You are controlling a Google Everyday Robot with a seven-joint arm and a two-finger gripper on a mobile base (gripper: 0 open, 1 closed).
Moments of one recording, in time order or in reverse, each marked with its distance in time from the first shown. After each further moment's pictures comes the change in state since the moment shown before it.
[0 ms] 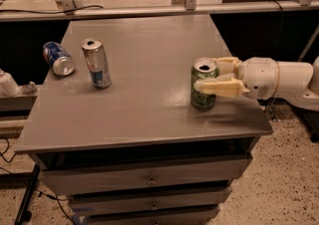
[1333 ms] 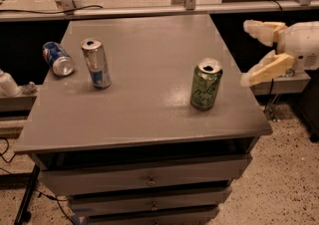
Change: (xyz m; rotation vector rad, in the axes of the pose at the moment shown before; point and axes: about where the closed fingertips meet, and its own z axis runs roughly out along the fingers) arm -0.051 -0.033 -0.072 0.086 0.175 -0.118
